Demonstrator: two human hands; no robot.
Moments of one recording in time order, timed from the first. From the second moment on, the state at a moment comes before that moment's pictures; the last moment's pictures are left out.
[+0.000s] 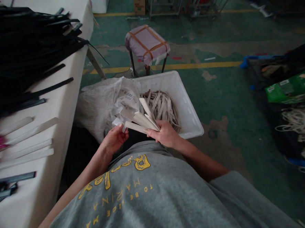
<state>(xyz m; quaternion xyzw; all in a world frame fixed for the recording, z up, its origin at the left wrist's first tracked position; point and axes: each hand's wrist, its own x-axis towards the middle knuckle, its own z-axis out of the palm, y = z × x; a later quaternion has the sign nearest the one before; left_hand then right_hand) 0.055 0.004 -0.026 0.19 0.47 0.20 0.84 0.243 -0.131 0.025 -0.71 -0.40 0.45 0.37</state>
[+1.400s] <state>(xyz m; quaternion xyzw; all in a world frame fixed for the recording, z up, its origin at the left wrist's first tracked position) 0.065 -0.019 -0.019 0.24 0.45 0.19 0.84 0.240 -0.139 0.017 -0.74 -0.47 0.37 0.32</state>
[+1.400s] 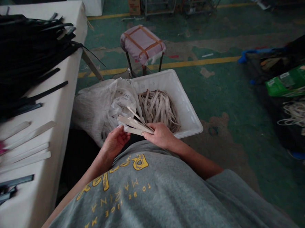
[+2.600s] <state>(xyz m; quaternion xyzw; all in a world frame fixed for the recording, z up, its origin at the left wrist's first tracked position) 0.145 -0.018 0.054 0.47 0.23 0.18 0.83 0.250 -0.165 0.031 -0.70 -0.30 0.36 0.54</state>
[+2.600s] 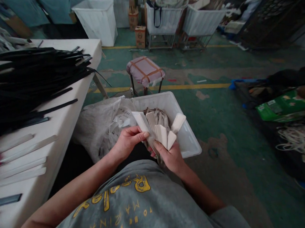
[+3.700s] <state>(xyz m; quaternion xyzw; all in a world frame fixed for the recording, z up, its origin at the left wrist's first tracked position) 0.167 -0.018 -0.002 0.44 0.27 0.15 0.84 0.250 -0.150 -0.003 -0.76 -0.22 0.30 0.53</state>
